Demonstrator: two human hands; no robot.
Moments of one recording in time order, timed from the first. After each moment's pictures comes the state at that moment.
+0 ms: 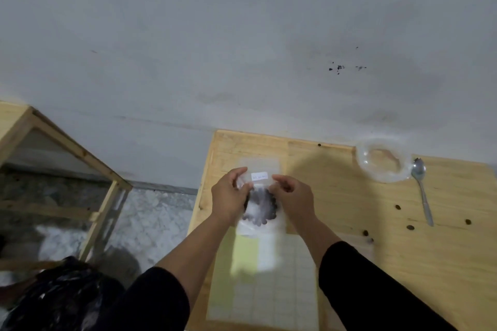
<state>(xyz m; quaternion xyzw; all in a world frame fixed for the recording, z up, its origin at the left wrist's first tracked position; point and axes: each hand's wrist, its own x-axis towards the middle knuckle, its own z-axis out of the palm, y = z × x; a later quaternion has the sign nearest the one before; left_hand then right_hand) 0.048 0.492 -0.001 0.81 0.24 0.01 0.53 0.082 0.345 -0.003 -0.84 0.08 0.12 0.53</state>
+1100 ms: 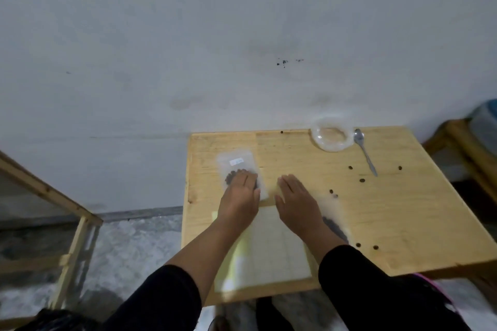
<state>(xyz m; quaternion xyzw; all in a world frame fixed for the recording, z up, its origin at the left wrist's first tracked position) -0.007 0.455 0.017 0.95 -0.11 0.05 0.28 -0.012 0.299 0.026 -0.99 -0.14 -0.01 0.08</state>
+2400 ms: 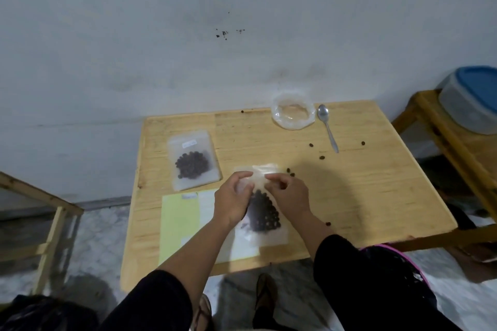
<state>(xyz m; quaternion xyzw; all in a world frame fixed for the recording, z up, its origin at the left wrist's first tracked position) -0.035 0.345 0.008 0.83 0.09 -0.07 0.55 -0.026 0.204 0.020 -0.87 0.13 0.06 0.46</state>
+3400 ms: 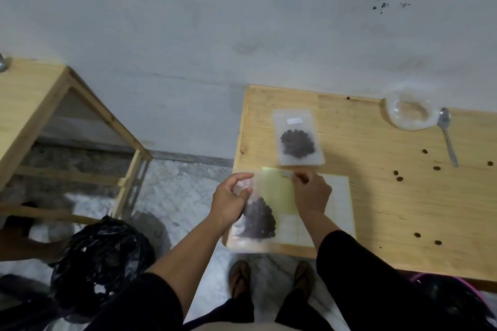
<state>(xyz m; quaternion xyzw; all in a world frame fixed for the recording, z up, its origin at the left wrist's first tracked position) -0.107 0.553 -0.024 0.74 0.26 -0.08 0.61 -0.043 0.388 -0.031 -0.92 0.15 0.05 0.36</state>
